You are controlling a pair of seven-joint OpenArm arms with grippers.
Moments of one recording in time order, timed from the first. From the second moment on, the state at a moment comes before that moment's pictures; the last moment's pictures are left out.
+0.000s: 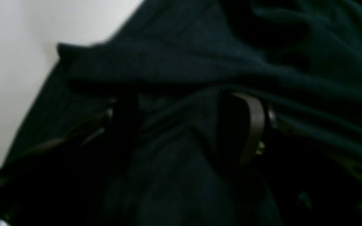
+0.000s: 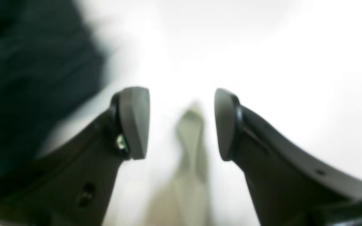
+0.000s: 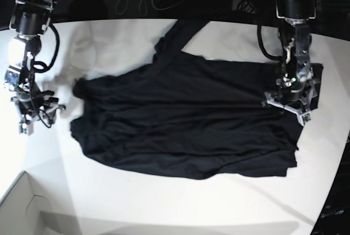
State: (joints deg) left arm -1.9 -14.1 -6.2 74.9 -15.3 14.5 29.9; right arm 8.1 20.2 17.9 66.1 13.5 16.6 -28.3
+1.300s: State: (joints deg) left arm 15.0 -13.0 -12.2 93.8 -15.2 14.9 30.5; right arm 39.2 12.8 -17.2 17.4 13.9 -0.3 8.3
